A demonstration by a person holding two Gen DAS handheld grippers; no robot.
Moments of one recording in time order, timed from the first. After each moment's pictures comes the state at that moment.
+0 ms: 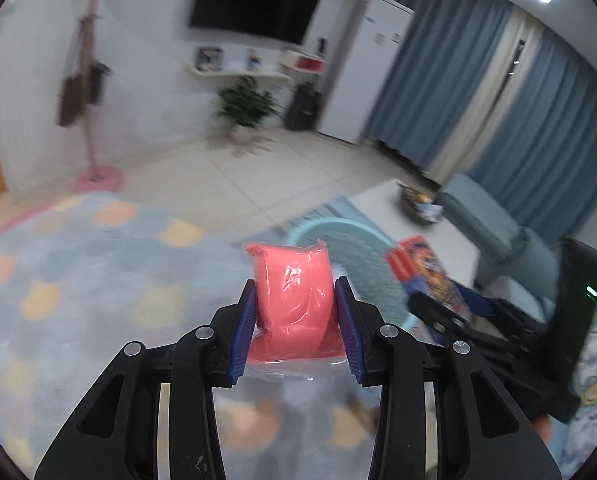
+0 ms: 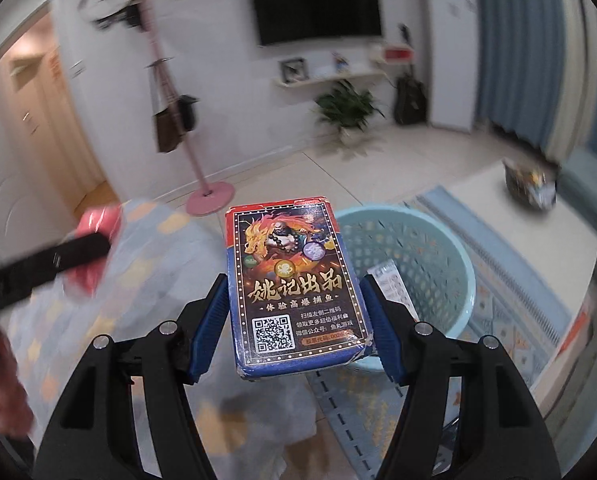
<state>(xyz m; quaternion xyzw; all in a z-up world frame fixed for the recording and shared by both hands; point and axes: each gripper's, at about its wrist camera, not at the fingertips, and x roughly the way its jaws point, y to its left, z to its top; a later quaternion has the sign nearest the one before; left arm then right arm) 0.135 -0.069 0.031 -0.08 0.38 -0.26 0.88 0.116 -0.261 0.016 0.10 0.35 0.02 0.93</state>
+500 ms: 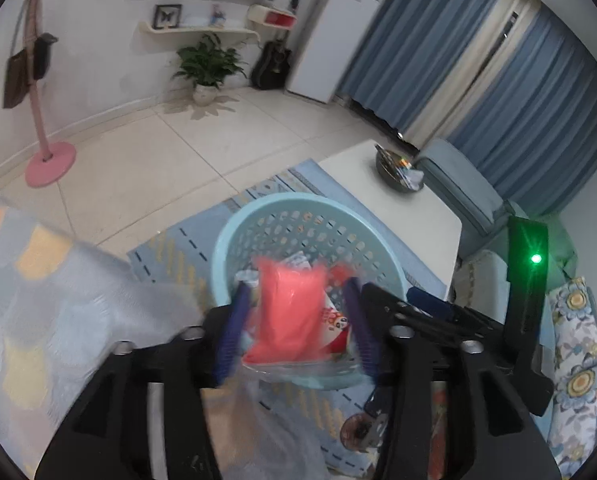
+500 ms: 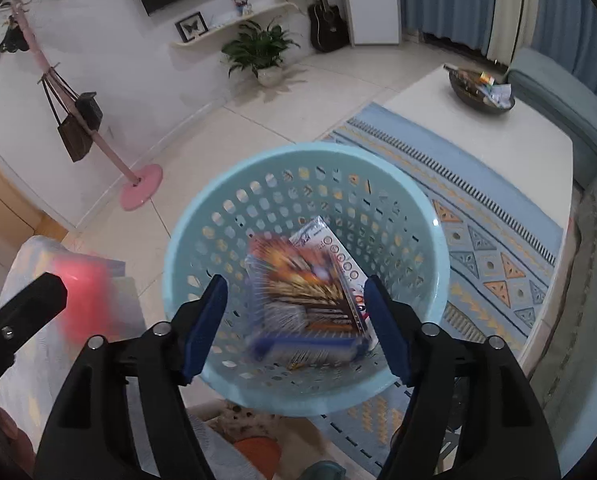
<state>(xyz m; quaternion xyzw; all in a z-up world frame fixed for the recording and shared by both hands) 0.219 -0.161 -0.038 -0.06 0.44 -0.30 0.84 0.209 -0.344 -0.069 0.18 0.45 -0.10 0.87</state>
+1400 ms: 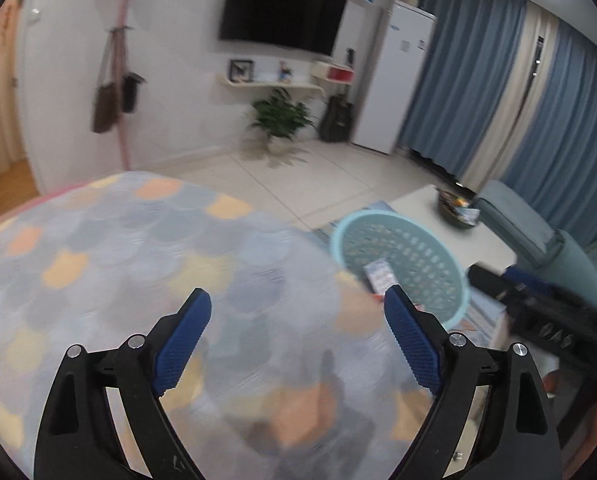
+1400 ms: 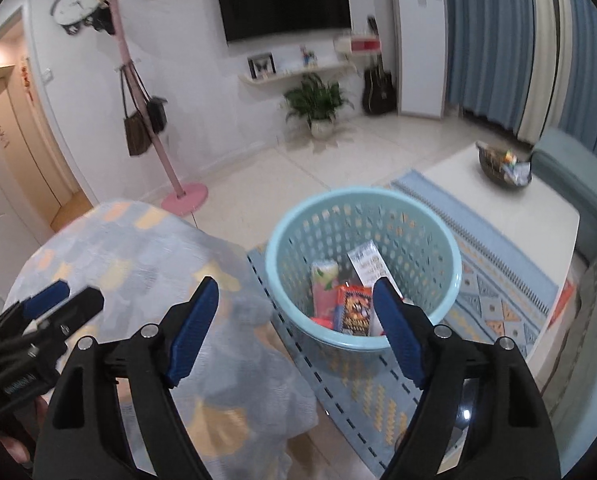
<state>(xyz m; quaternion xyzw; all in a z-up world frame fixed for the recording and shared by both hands) 0.109 -0.042 -0.005 -0.03 0.34 -0.16 0.93 0.096 -0.232 0.008 0.09 0.34 -0.04 0.94</state>
